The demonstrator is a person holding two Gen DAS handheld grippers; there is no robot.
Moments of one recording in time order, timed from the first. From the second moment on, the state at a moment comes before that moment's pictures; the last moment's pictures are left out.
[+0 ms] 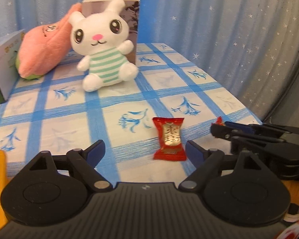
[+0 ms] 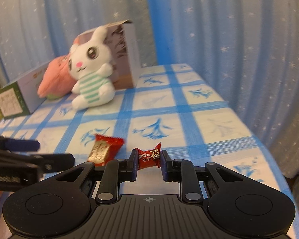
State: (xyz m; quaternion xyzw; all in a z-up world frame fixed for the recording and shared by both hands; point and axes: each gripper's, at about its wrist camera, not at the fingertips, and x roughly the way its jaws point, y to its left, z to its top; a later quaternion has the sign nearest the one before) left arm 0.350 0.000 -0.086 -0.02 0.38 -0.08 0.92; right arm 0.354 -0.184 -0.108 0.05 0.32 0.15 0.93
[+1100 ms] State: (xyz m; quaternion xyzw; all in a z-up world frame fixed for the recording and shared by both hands) left arm 0.275 -0.013 -0.069 -0.04 0.38 -0.07 0.92; right arm 0.293 -0.196 -0.075 0.05 0.32 0.14 0.93
